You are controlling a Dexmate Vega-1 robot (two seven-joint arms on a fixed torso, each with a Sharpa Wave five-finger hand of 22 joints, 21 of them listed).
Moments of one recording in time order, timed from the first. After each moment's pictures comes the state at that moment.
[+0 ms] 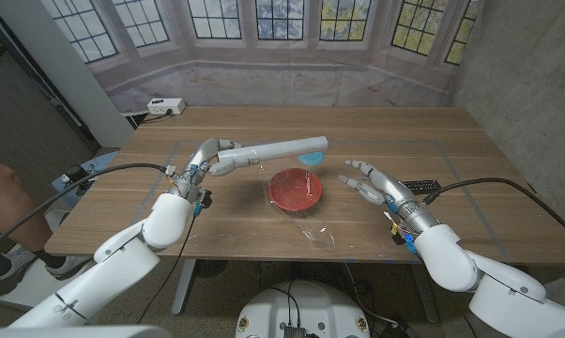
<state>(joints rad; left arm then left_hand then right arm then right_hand) 1.36 0.80 0.17 -2.12 0.08 0.09 0.38 0.94 -0.14 0.22 -0.14 0.23 1.05 -0.05 0.30 0.22 1.08 -0.17 0.24 0.53 1.16 -0.22 0.24 0.21 0.61 -0.09 0.21 0.17 -1.53 -1.01 -0.30 -2.39 -0.22 -0.34 -0.39 0.42 0.16 0.30 -0.13 0.18 0.18 -0.02 0.20 0.18 0.11 -0.03 0.20 0.19 0.09 -0.03 0.23 0.20 0.36 -0.02 0.20 0.17</state>
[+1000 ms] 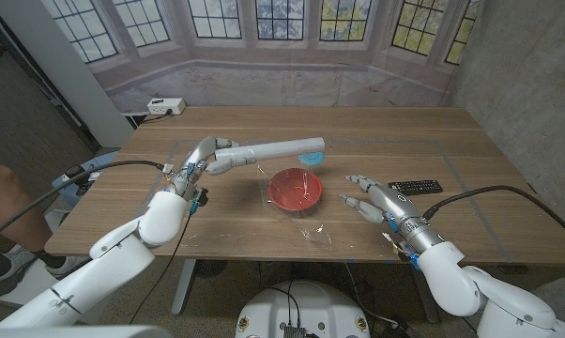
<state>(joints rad) 1.34 0.84 0.17 -2.08 0.09 0.05 0.38 0.93 -0.14 0.22 -0.14 0.23 1.05 -0.05 0.30 0.22 1.08 -0.17 0.23 0.54 1.14 -0.21 0.24 0.21 0.61 -0.09 0.21 0.17 -1.62 -1.05 -0.33 -2.43 -0.40 -0.43 -0.39 0.43 0.16 0.30 -0.13 0.18 0.19 -0.01 0.20 0.18 0.12 -0.02 0.20 0.19 0.09 -0.04 0.23 0.20 0.37 -0.02 0.20 0.17</state>
